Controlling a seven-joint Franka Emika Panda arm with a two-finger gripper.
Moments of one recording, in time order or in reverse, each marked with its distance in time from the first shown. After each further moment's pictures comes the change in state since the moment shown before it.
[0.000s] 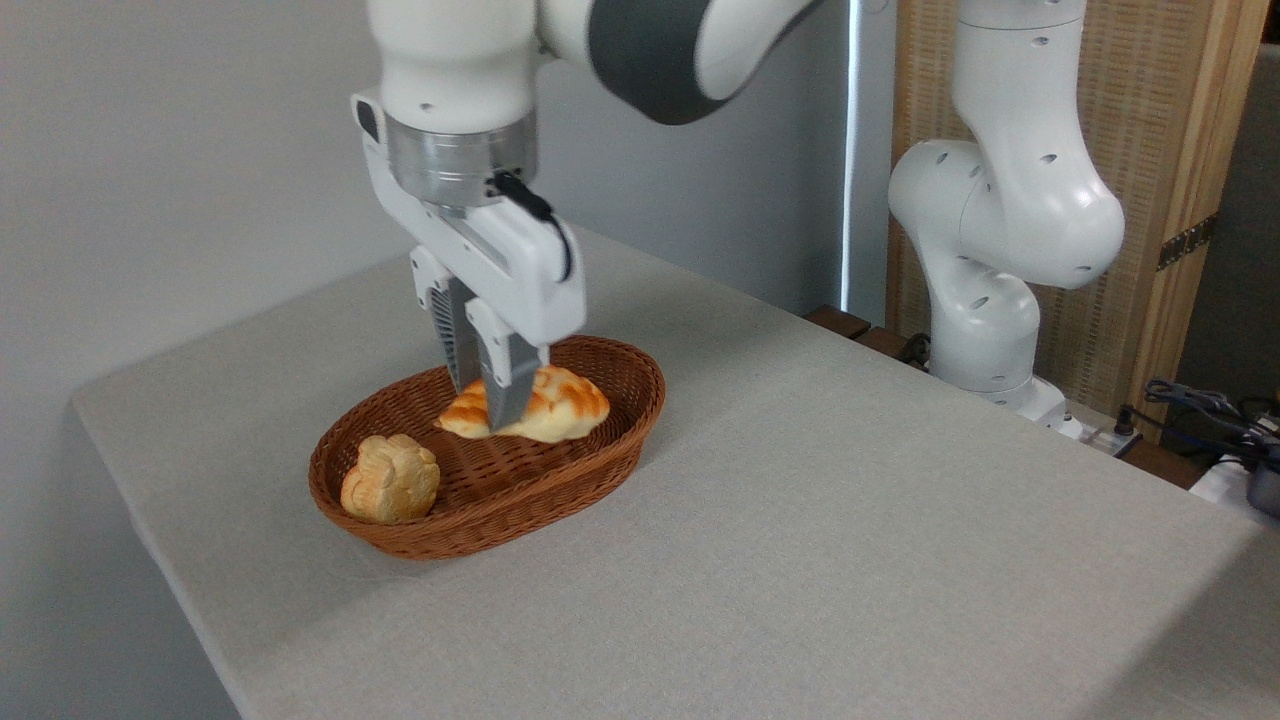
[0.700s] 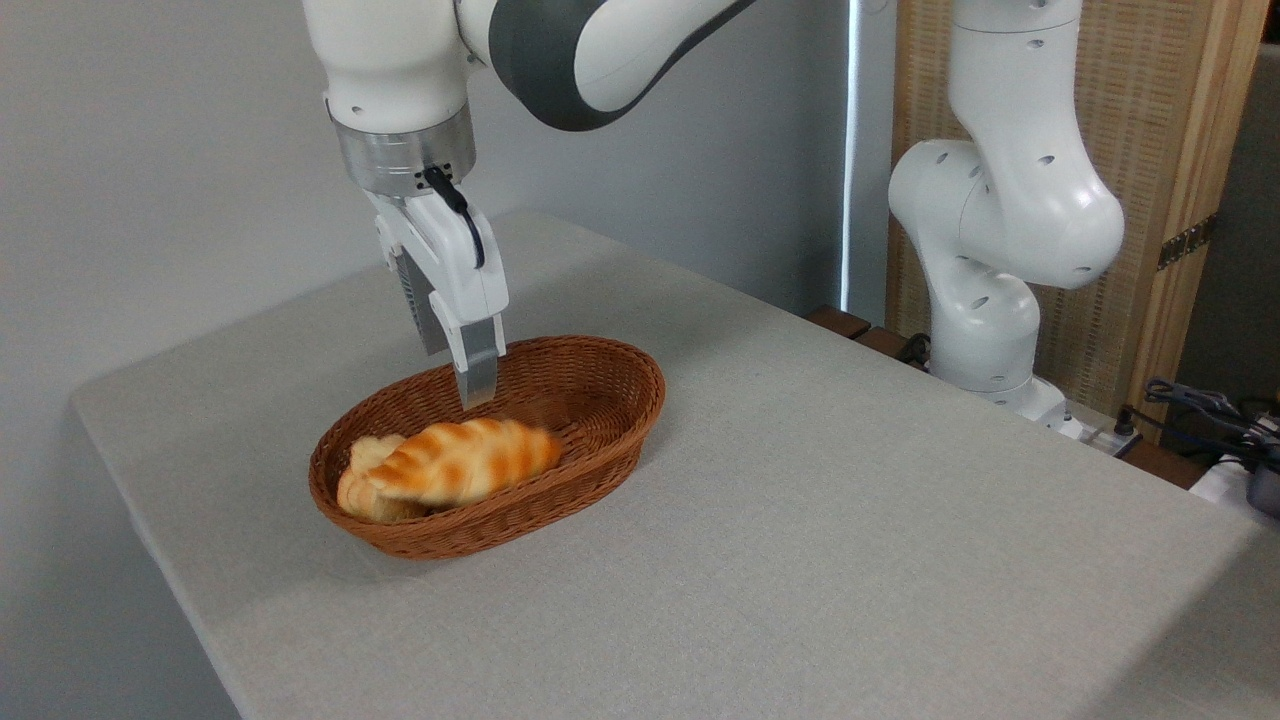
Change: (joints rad) arm -0.004 0.026 -0.128 0.000 0.000 0.000 -0.003
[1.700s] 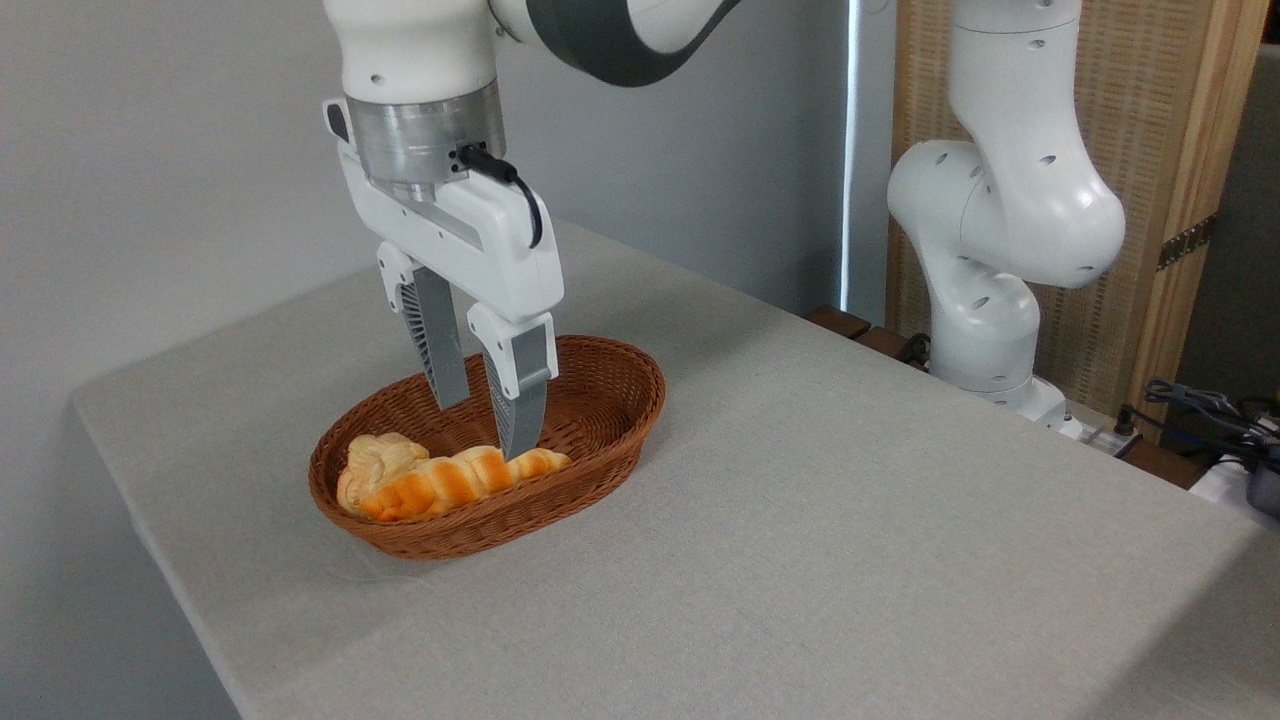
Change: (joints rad) arm 0.024 0.003 0.084 0.061 0.176 0.003 -0.099
